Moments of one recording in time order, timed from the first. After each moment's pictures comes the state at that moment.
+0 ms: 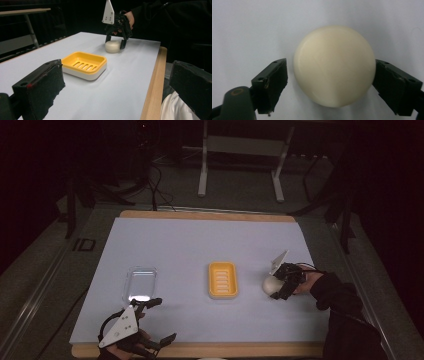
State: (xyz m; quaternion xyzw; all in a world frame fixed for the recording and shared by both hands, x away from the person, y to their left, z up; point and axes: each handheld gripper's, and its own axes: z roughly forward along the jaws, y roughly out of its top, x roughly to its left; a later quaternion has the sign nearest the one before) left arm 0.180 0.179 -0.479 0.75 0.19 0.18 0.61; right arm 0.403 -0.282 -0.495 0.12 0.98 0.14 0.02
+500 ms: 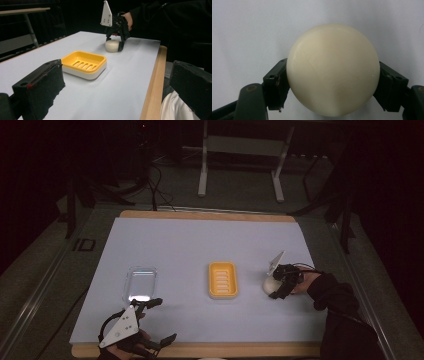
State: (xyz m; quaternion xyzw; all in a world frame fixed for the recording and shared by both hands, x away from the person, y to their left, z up) left arm 0.180 0.178 -0.480 0.75 0.19 0.18 0.61; right arm 0.405 -0.278 -0.502 0.14 0.98 0.12 0.01
